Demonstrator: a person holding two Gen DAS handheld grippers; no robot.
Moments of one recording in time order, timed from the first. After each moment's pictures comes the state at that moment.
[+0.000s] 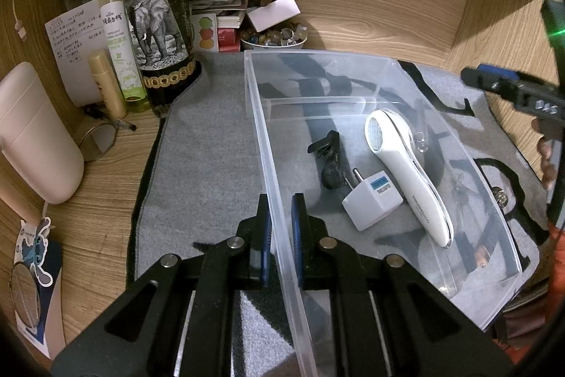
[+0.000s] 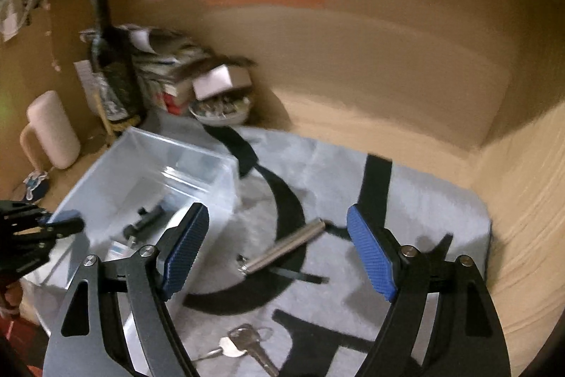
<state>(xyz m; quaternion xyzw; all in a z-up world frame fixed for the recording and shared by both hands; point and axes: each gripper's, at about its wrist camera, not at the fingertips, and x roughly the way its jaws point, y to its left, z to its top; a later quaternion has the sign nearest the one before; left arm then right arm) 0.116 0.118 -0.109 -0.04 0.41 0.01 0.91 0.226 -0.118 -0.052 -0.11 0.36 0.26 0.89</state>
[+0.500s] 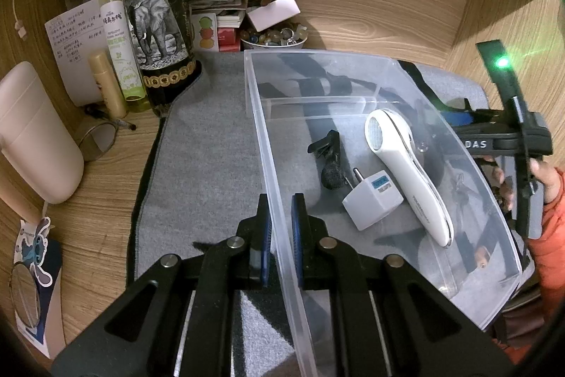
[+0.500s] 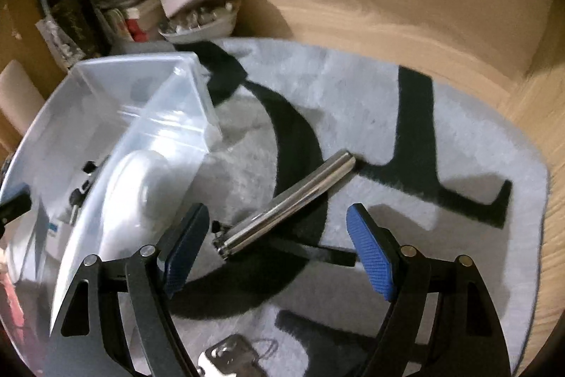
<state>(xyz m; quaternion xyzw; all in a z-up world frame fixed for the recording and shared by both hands) 0.115 0.118 -0.109 -0.04 0.41 0.01 0.91 0.263 -0.100 -0.130 -0.11 0.48 0.26 0.83</state>
